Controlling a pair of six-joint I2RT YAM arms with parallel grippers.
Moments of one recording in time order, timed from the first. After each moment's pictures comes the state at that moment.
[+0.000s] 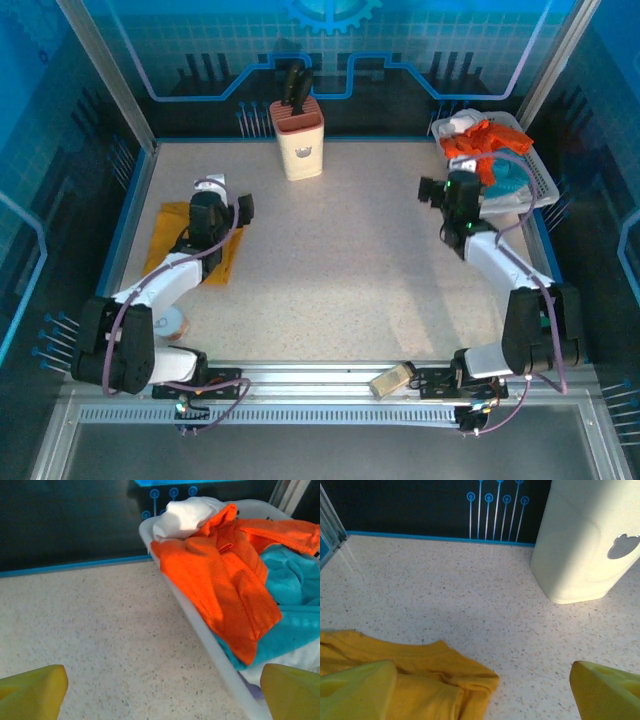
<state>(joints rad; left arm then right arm) -0.15 1.31 0.72 0.17 -0.21 -0.19 0.09 1.43 0.96 0.01 0.30 0.15</state>
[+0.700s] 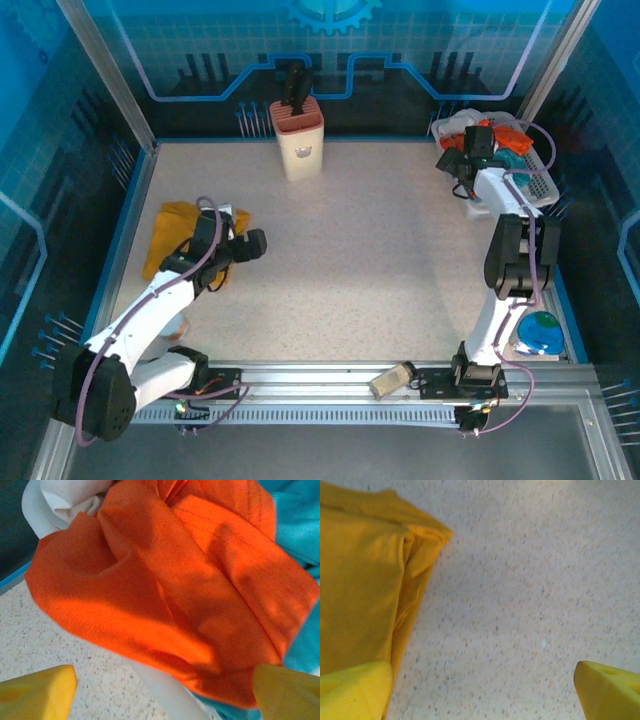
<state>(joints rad) -0.26 1.08 0.69 -0.40 -0.06 -0.47 -0.08 1.94 1.55 -0.42 0.15 0.50</state>
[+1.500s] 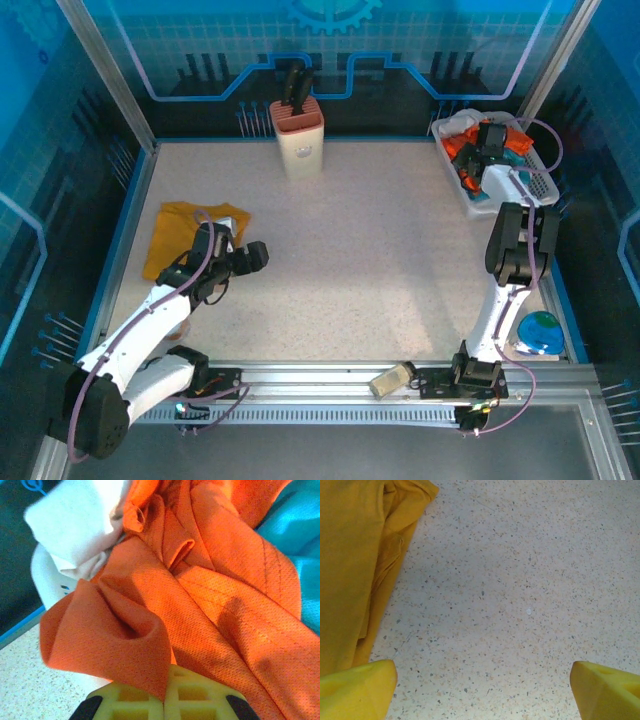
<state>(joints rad) -0.29 0.99 0.62 -0.42 0.00 -0.55 -0.16 2.03 1.60 -0.26 0.04 0.49</state>
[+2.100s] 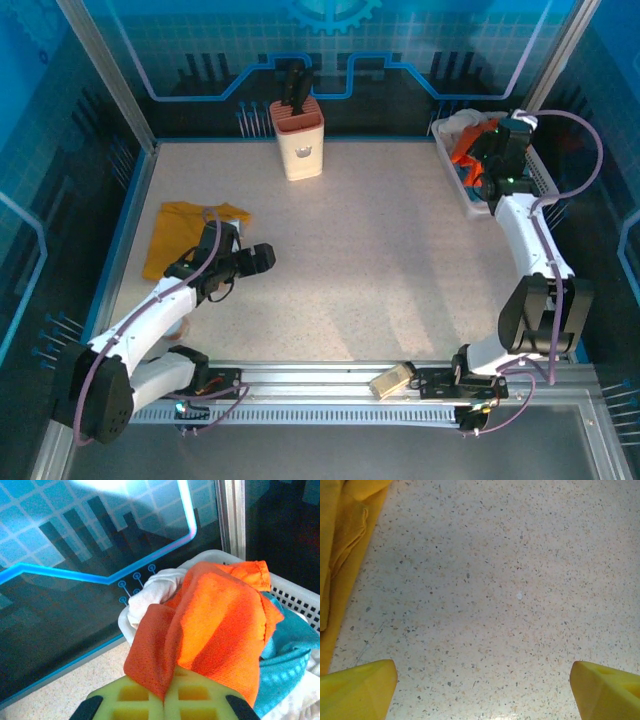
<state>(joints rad) -0.29 1.08 0.62 -0.39 0.09 -0.57 -0.09 1.50 1.29 -0.17 0.20 0.41</state>
